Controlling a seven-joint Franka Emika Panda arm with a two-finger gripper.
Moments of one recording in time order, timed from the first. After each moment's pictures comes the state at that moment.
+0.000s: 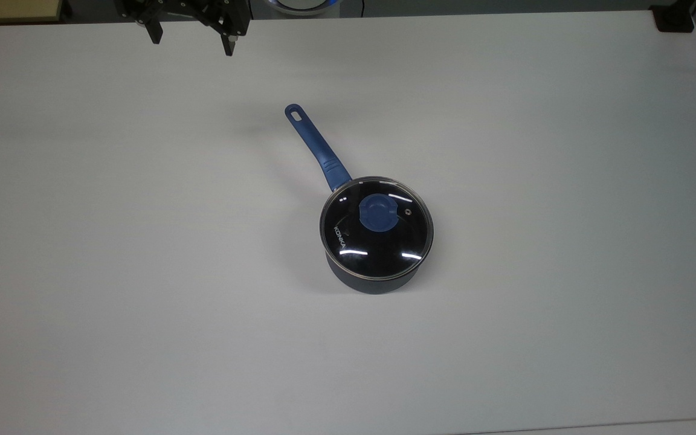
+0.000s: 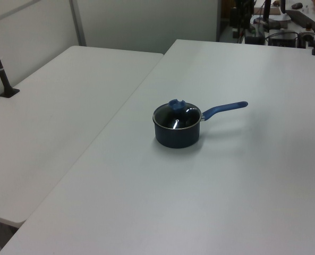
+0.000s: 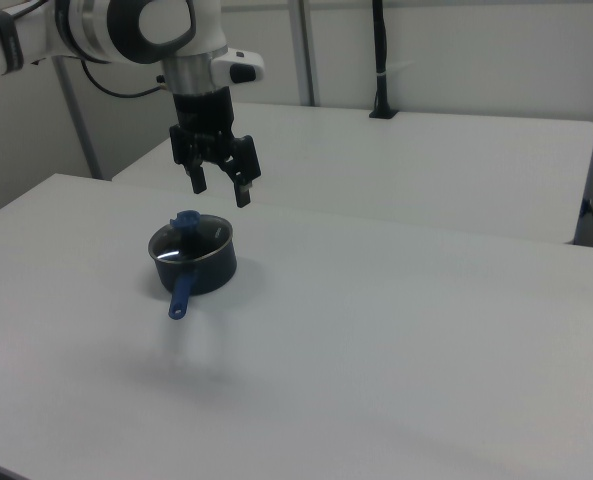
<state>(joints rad) -0.08 0.12 -0.04 -1.48 -0.02 1.56 0.02</state>
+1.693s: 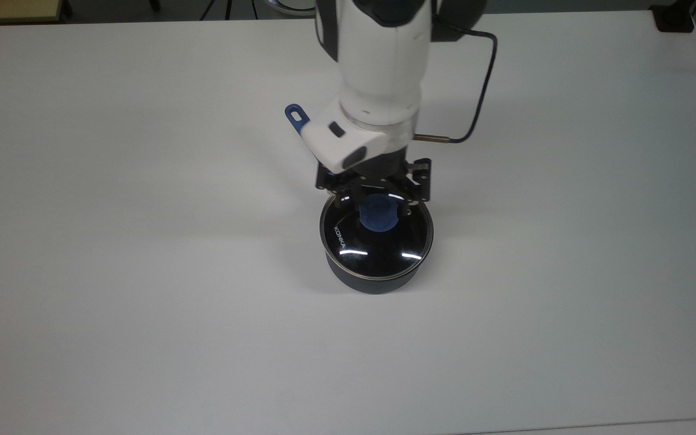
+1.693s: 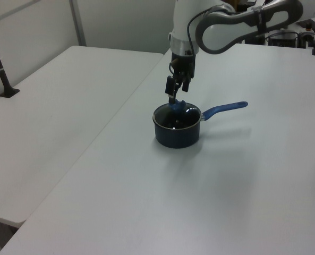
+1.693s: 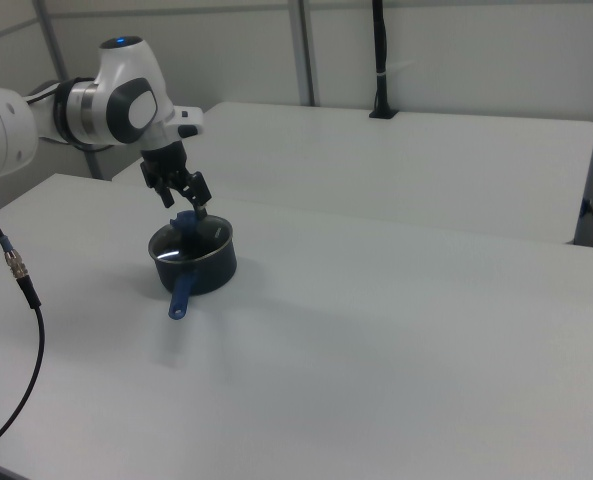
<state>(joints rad) 0.30 0.50 -0.10 -1.38 0.02 2.02 0.32</state>
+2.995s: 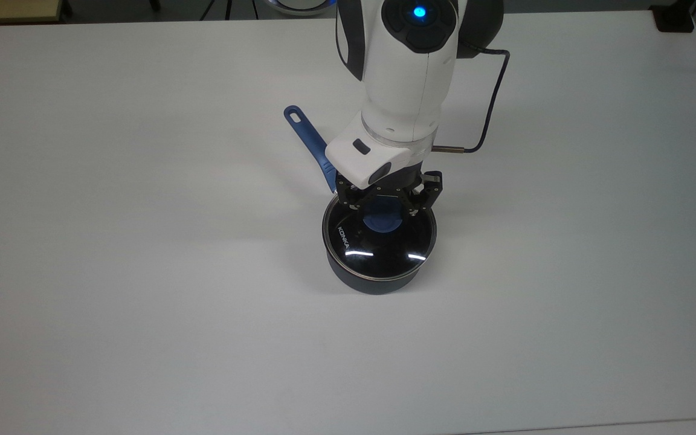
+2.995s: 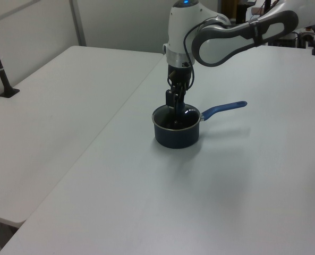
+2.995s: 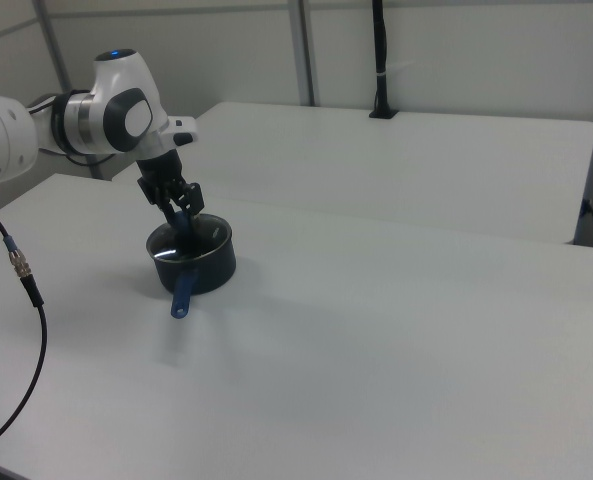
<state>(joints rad) 0.33 0.54 -0.11 -1.36 -0.01 2.02 0.28</state>
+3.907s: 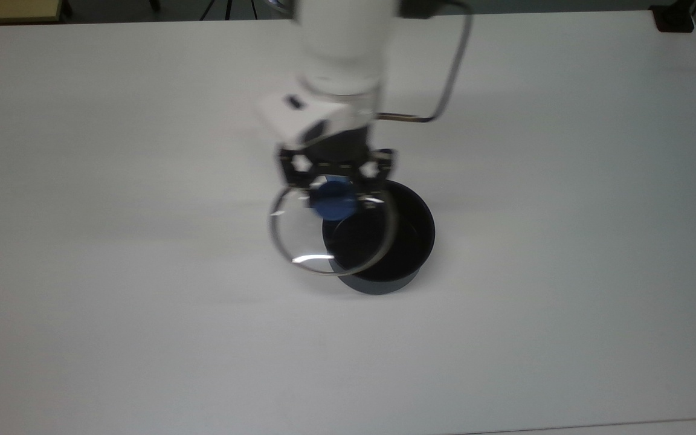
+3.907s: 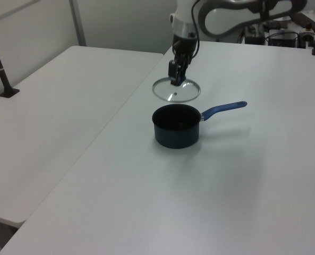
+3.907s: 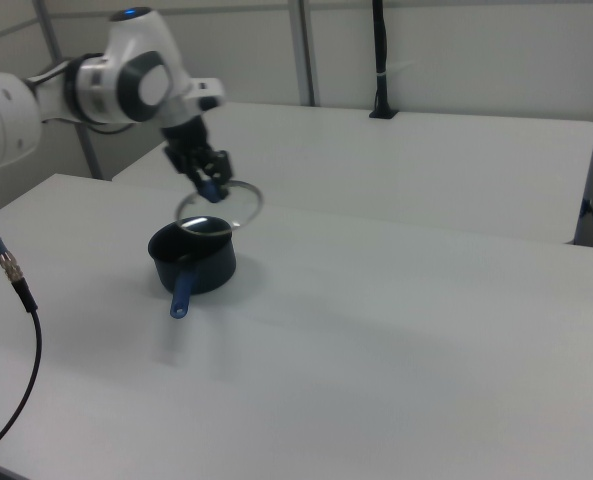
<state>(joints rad) 0.25 0.45 -0.14 -1.34 -0.01 2.00 0.21</state>
